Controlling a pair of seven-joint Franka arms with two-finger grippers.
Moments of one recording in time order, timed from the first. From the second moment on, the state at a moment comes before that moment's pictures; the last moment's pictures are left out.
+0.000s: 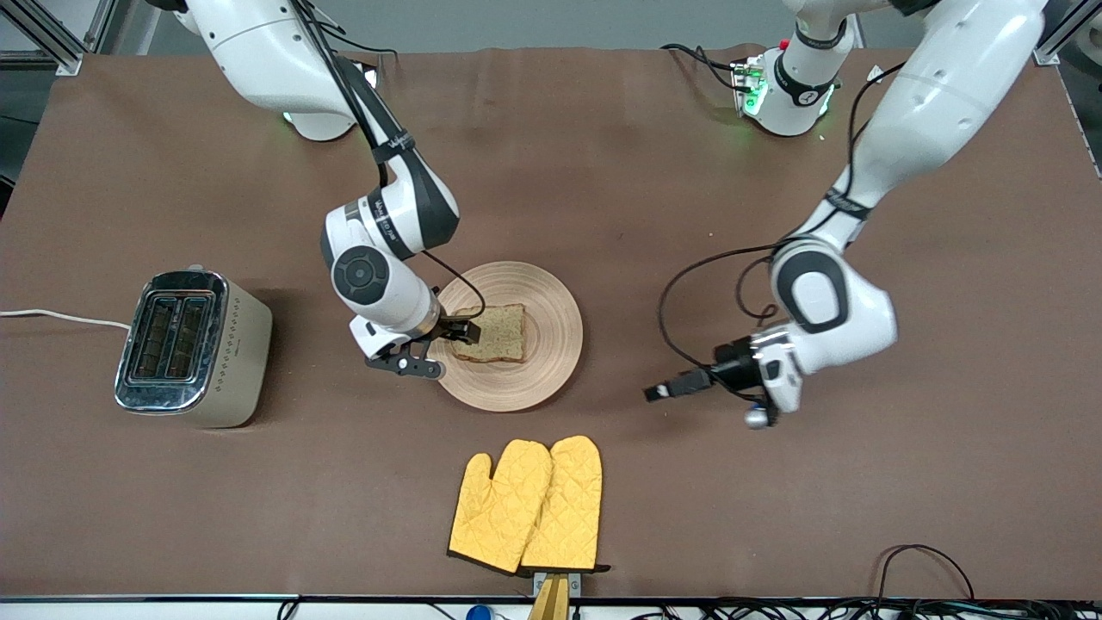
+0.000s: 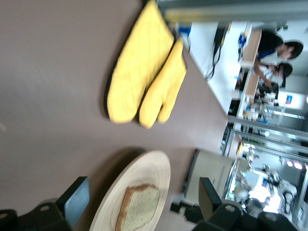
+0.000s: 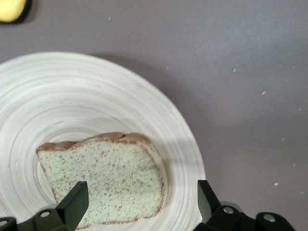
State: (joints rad) left arm 0.16 0.63 -0.53 -1.72 -1.13 2.51 0.27; right arm 0.55 0.55 -0.06 -1.74 0.18 2.25 0.58
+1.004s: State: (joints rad) left arm 0.40 0.29 -0.53 -1.50 0.01 1.78 -0.27; right arm 0.57 0.56 -0.06 -1.81 0.18 2.33 0.60
